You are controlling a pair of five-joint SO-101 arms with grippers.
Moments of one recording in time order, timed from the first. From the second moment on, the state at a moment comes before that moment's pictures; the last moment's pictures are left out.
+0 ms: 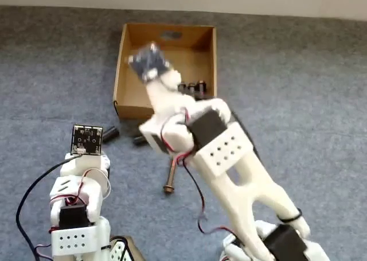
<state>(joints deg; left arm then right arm) -15.9 -99.1 96.3 51.0 -10.2 -43.5 -22.6 13.8 73.8 2.2</state>
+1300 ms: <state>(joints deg) -25.7 -99.1 96.3 49.6 -10.1 -52.1 -0.7 39.1 26.3 29.1</state>
